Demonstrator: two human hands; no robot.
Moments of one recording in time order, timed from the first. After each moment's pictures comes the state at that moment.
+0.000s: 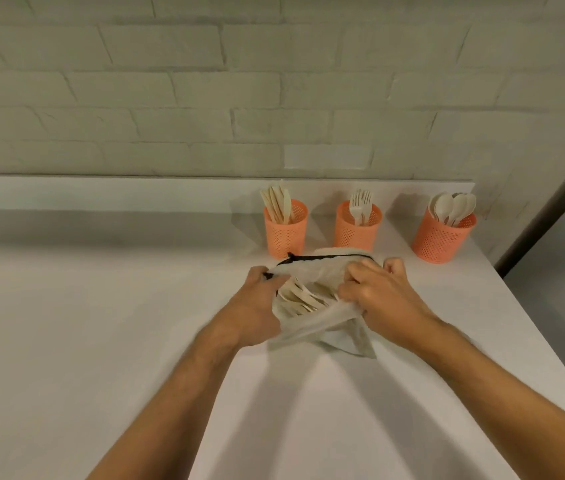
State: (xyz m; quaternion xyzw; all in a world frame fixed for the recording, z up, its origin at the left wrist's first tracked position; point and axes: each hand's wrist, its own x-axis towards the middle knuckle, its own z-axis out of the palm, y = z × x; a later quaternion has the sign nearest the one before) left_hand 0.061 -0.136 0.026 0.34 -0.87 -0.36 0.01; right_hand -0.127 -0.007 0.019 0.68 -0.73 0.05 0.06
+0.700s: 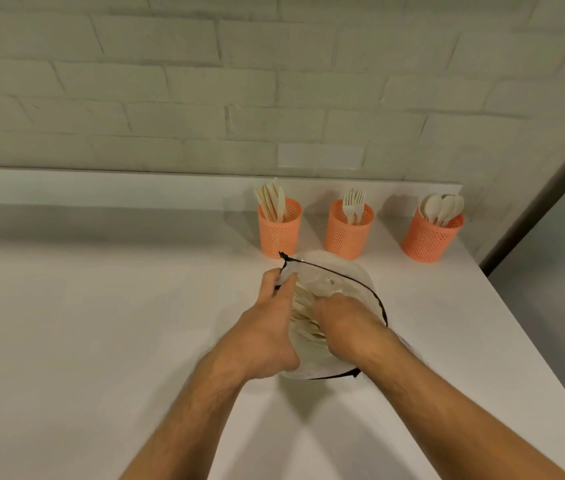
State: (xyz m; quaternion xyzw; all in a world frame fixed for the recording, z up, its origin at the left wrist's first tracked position) left_hand 0.069 -0.094 0.034 0.31 -0.86 -0.41 0.01; right_hand -0.070 -0.043 0.008 0.54 -0.81 -0.16 -0.19
